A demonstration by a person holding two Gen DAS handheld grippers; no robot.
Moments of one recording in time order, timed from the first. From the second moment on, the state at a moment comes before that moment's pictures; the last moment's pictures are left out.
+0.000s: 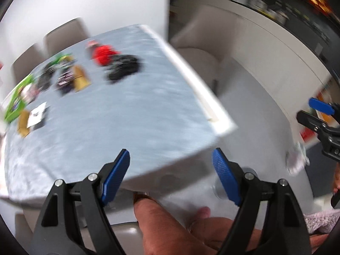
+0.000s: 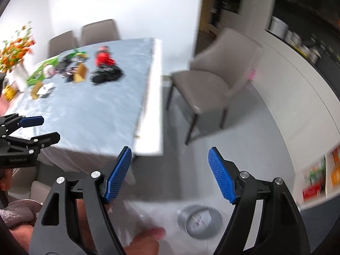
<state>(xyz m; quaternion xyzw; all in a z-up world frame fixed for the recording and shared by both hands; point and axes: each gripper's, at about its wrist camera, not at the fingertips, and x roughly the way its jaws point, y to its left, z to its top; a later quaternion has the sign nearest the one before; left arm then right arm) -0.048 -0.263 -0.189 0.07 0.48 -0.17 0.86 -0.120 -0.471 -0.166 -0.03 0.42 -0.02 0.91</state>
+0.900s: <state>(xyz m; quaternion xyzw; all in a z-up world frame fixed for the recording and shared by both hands) 0.108 0.100 -0.186 -0.03 0.48 0.09 0.87 0.152 -0.086 -0.181 -0.12 0.42 0.25 0.86</state>
